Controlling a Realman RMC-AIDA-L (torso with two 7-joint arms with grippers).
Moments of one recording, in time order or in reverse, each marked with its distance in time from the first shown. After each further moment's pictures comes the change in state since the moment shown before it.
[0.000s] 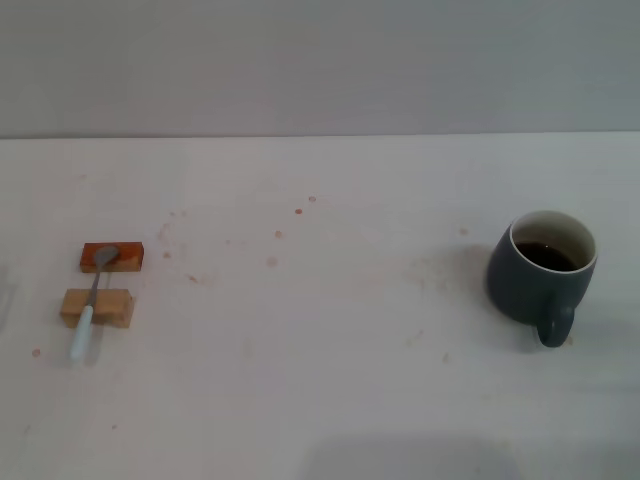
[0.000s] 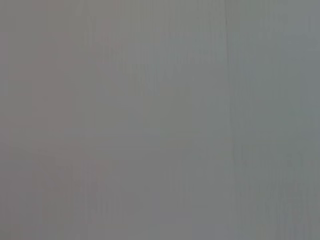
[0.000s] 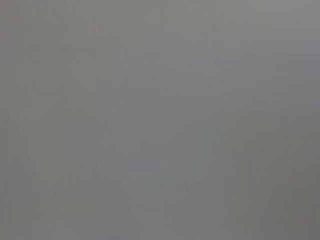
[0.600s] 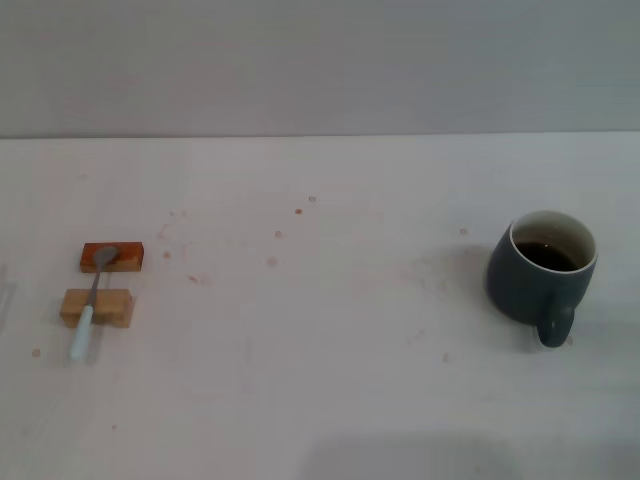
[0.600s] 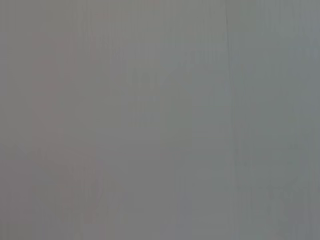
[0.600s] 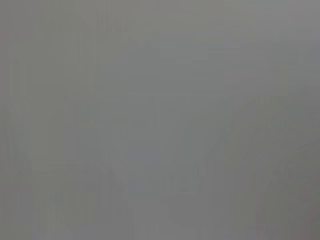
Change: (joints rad) left arm -0.005 0.000 -0.005 0.006 0.000 0.000 0.001; right arm 0.001 0.000 0.010 -0.006 0.007 0.049 0.000
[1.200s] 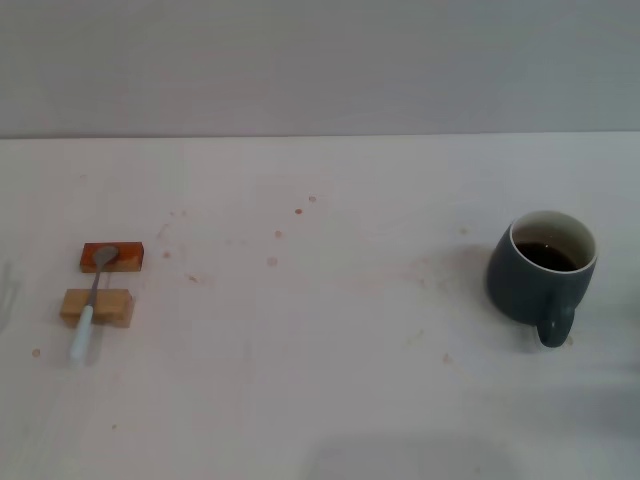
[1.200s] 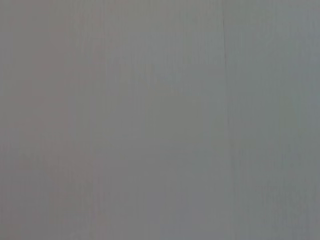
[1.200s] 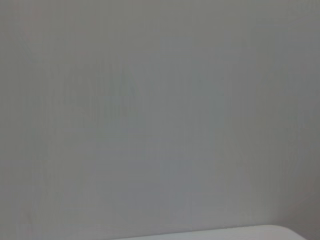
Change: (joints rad) left arm -0.004 0.000 0.005 -0.005 0.000 -0.001 0.000; right arm 0.090 -0.003 0.000 -0.039 0.002 0.293 -0.006
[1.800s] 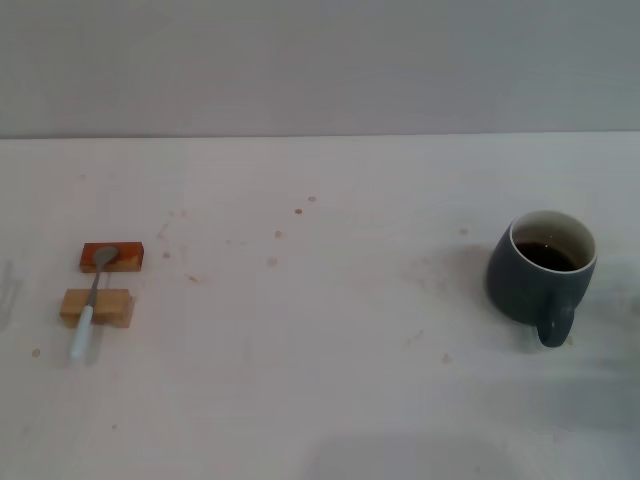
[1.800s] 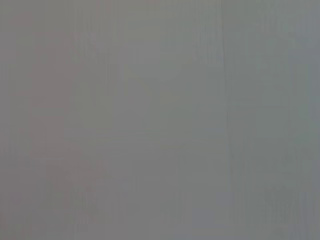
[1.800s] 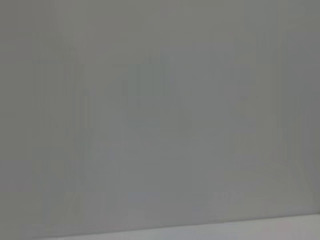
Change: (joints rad) left arm -0.002 0.000 0.000 -0.003 0.000 0.004 0.000; right arm 0.017 0.004 -0.048 0.046 -0.009 0.035 -0.001
